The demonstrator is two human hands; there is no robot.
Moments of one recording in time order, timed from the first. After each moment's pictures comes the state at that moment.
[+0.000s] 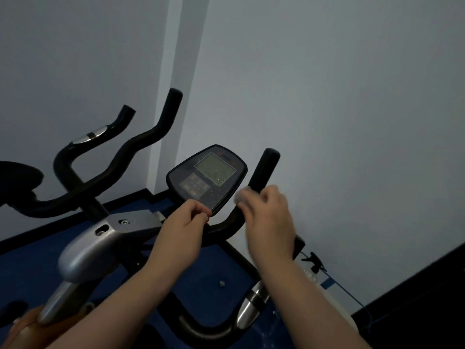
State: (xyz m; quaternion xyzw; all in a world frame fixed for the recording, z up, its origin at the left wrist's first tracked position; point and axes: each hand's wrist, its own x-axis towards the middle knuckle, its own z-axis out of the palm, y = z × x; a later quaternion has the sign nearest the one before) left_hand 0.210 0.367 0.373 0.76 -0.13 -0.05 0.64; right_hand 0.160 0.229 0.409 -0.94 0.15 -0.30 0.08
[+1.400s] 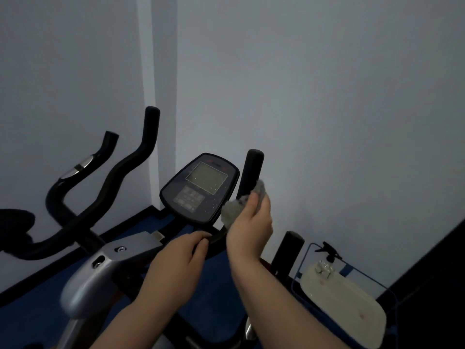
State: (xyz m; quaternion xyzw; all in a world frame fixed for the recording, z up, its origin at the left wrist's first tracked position) left_hand 0.201 0.378 0.364 0.87 -0.25 -0.02 0.43; right_hand 0.199 0.254 0.398 -0.66 0.32 -0.45 0.52
